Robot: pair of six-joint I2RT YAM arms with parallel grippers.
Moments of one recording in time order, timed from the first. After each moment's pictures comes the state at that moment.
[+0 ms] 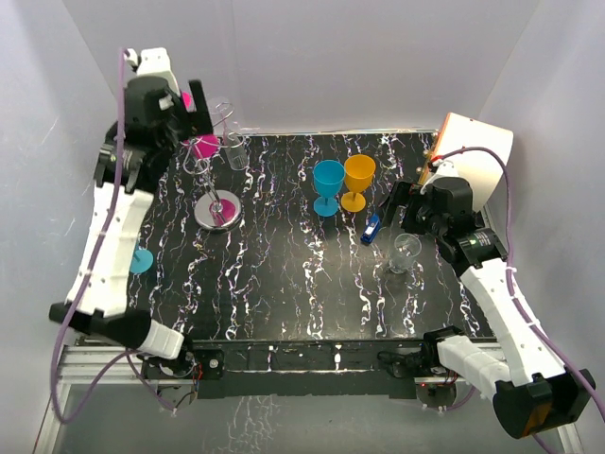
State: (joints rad) left arm -0.32 1.41 1.90 -0.82 -0.42 -0.16; right arm 0.22 0.94 0.97 -0.57 -0.04 0.40
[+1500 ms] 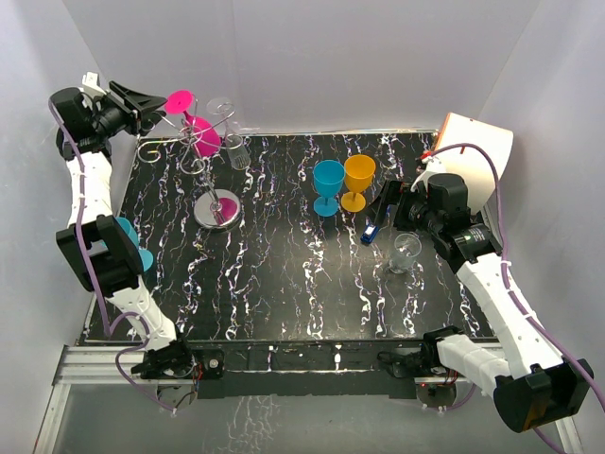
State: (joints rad) left arm 0.36 1.88 1.80 -0.13 0.92 -1.03; right arm 0.24 0.98 0.97 -0.50 -0.19 0.39
